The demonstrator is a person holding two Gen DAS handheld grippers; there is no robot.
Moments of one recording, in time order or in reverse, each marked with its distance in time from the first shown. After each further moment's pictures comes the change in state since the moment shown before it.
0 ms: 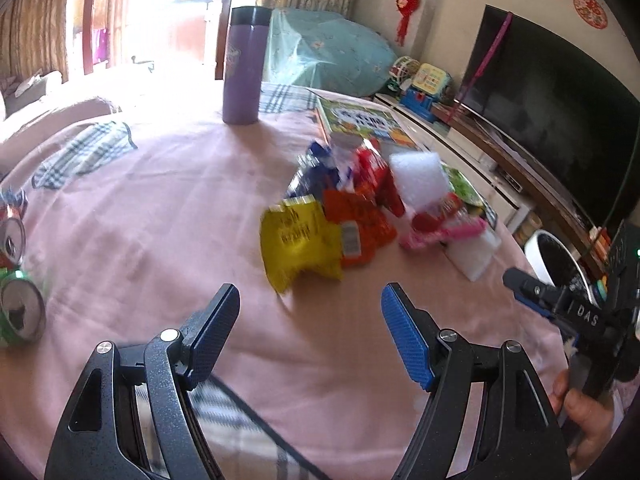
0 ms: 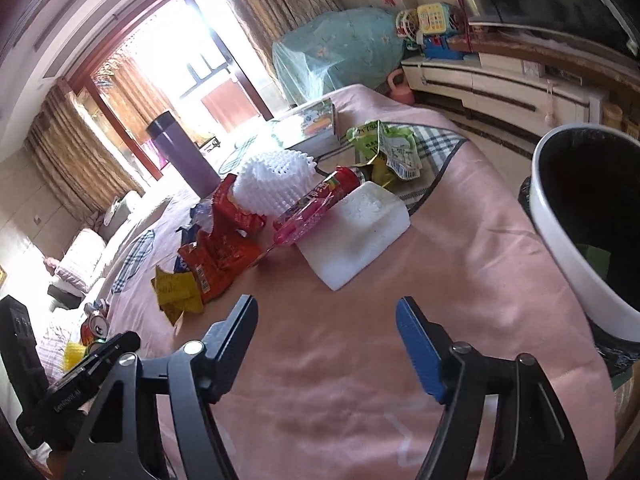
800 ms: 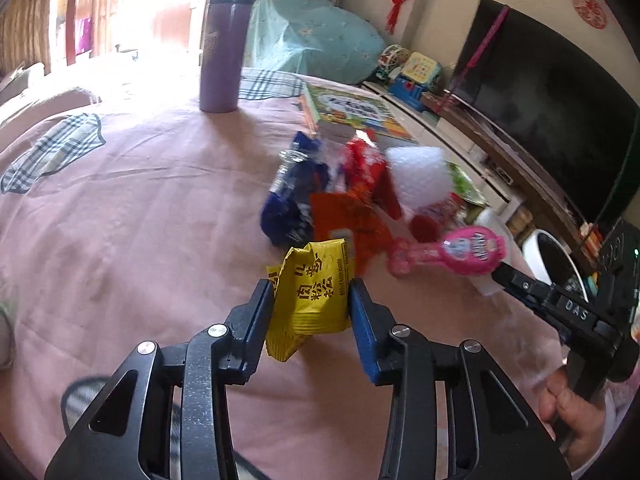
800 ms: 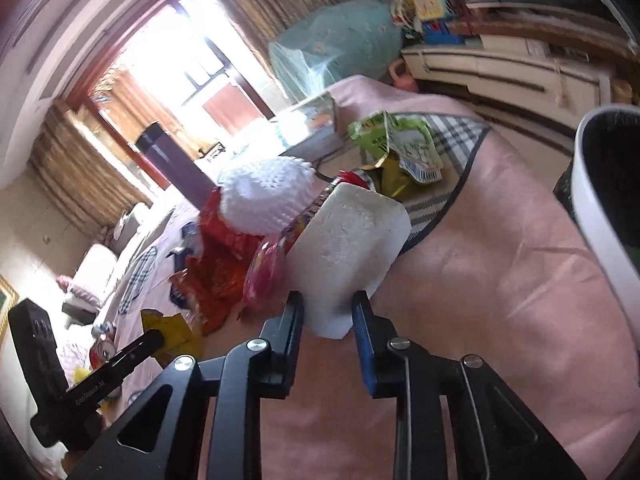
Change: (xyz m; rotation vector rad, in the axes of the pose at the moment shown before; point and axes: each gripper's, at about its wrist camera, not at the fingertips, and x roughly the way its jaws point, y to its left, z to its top) left arm 0.025 -0.005 0.004 0.014 0.054 -0.078; right arm 0.016 -0.005 0.009 0.021 -0.007 0.054
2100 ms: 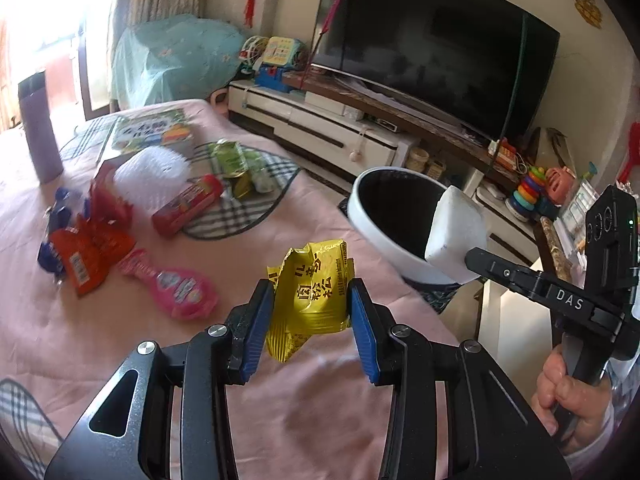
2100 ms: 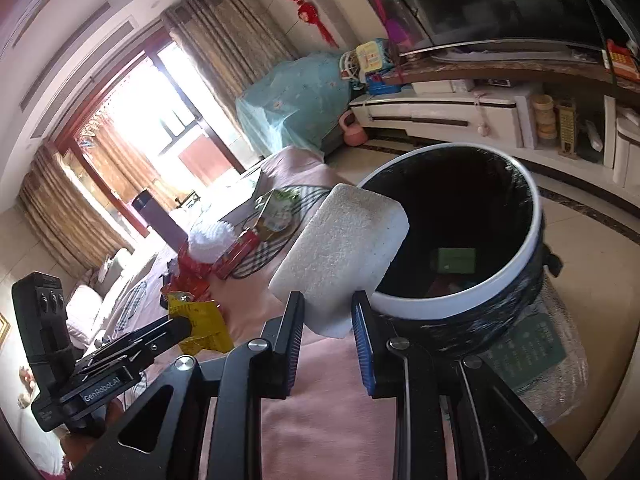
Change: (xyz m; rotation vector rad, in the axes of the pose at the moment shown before) left arm -0.019 -0.201 -0.033 0.328 0.013 -0.255; right arm -0.161 -0.105 -0.022 0.095 -0.169 -0.102
